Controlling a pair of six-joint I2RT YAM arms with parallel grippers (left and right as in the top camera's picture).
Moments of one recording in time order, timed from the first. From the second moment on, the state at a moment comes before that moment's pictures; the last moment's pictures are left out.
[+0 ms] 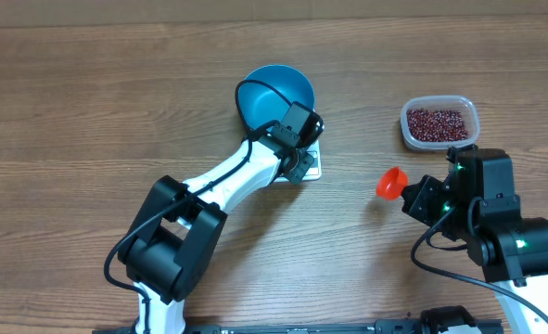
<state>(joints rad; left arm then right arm) -0.62 2.00 1.32 -0.50 -0.07 0.02 0.13 0.94 0.99 -1.06 -0.16 0.62</state>
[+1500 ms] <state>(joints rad) -0.53 1.44 1.57 -1.06 0.10 0.02 0.13 0.94 0.99 -1.06 -0.16 0.60</state>
